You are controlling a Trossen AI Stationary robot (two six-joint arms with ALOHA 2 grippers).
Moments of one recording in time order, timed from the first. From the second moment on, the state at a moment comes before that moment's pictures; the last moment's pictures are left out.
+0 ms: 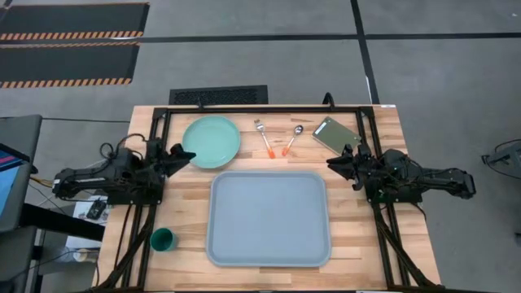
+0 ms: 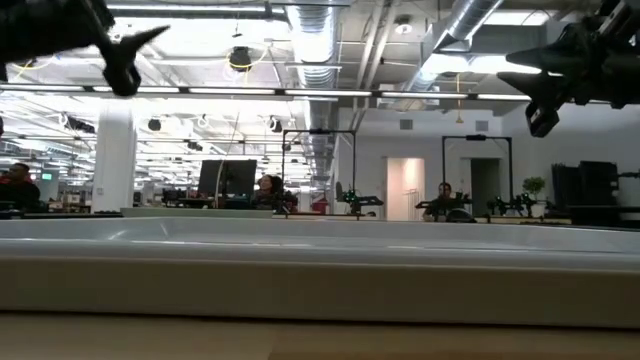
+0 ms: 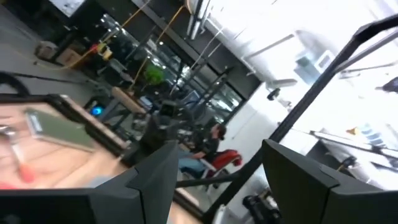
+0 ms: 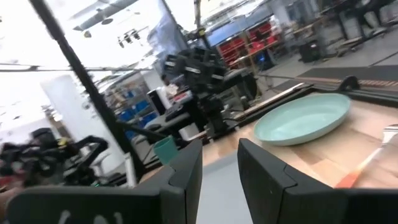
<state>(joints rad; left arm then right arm) 0.09 0.09 0.14 0.27 0.01 -0.79 -0.13 0.04 0.01 0.19 -0.06 0.50</state>
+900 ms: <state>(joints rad) -0.49 1.04 0.90 -0.81 0.42 -0.89 -0.13 0.04 0.01 0.11 -0.03 0.50</state>
